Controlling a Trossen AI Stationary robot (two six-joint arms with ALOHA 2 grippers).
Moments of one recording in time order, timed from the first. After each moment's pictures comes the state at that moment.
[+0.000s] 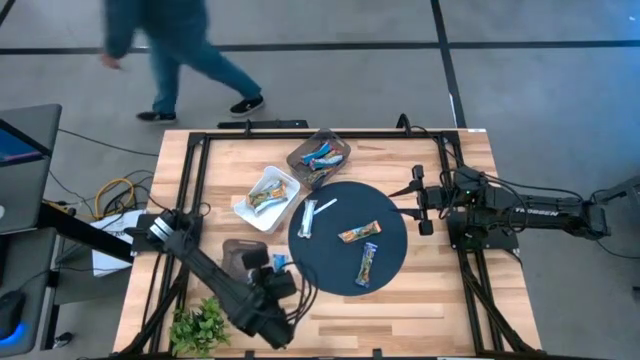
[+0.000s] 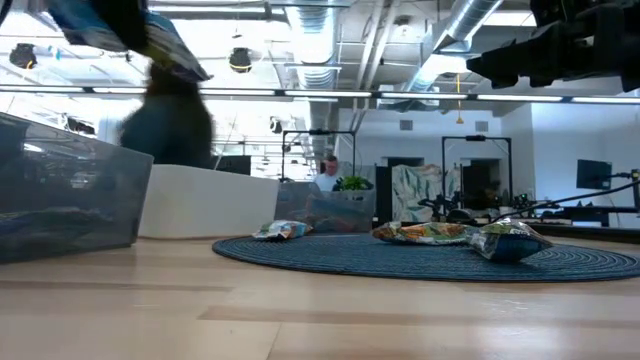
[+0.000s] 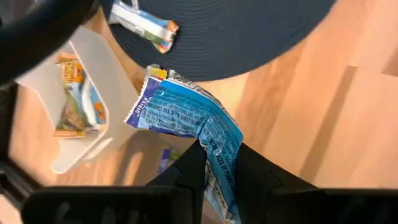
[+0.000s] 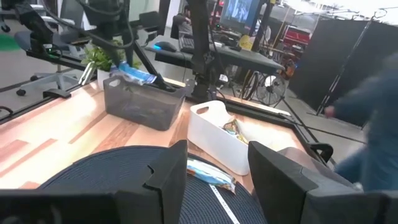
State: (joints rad) left arm -0.68 2.03 1.86 -1.57 -0.48 -1.02; right arm -0.23 0.50 0.24 0.17 -0.33 -0.32
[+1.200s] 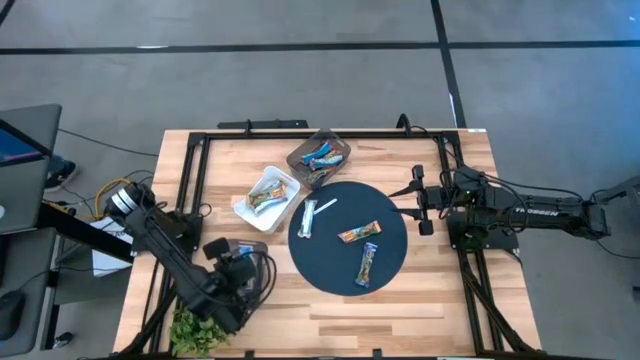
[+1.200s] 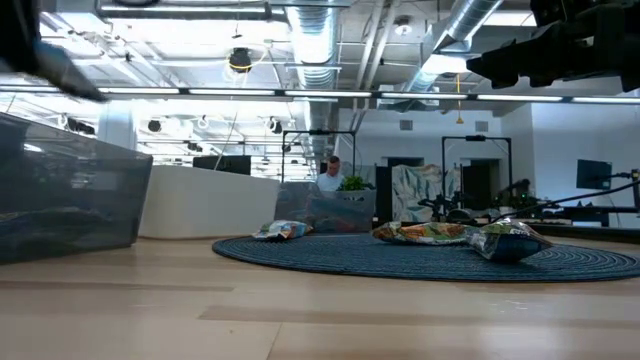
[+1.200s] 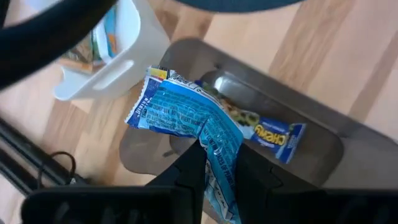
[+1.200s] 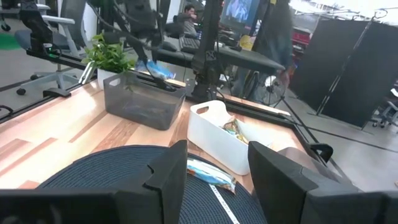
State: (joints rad) left arm -0.80 1.68 1.36 -1.44 -0.42 -1.25; right arm -0.23 0.50 0.24 0.17 -0.34 -0.33
